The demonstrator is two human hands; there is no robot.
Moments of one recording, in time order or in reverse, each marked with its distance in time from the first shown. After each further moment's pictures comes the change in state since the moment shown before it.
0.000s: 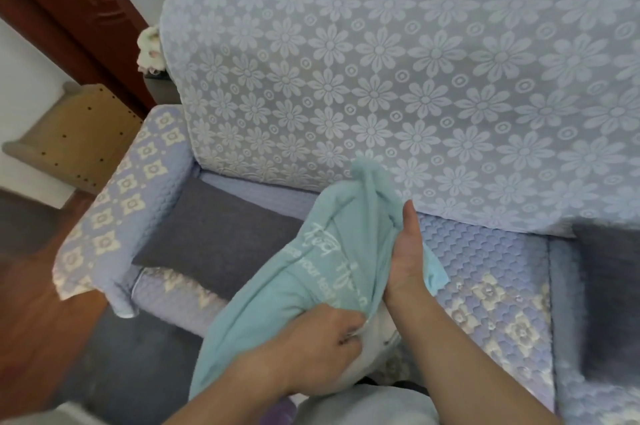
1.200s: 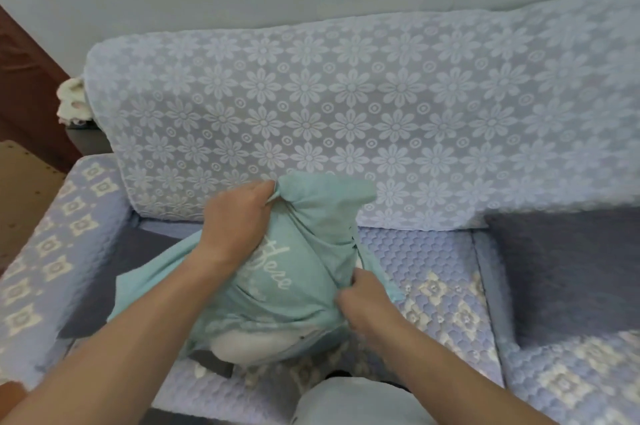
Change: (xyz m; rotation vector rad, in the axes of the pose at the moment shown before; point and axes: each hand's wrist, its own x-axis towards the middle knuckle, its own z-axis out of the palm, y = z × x) left_hand 0.091 -0.005 -0.127 0.562 0.863 0.228; right_hand -0.086 0.004 -0.026 -1.294 0.444 -0.112
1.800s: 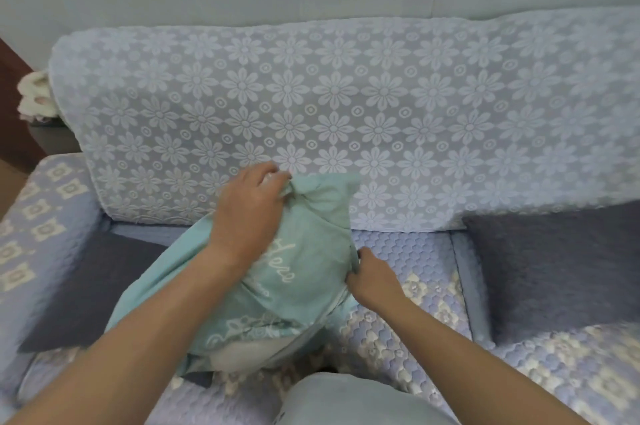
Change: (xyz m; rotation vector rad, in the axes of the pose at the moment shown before) left_hand 0.016 0.036 0.011 -0.075 0.136 0.047; right_hand 0.061 0.011 -0.045 -0.622 0.196 -0.165
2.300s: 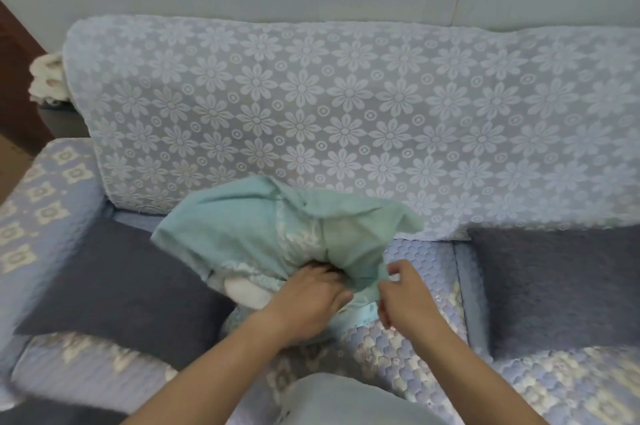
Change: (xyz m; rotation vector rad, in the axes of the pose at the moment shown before) left_hand -0.096 0.051 0.063 -0.252 -0.789 0.206; right_hand -0.062 -0.011 -0.047 0.623 0.010 0.163
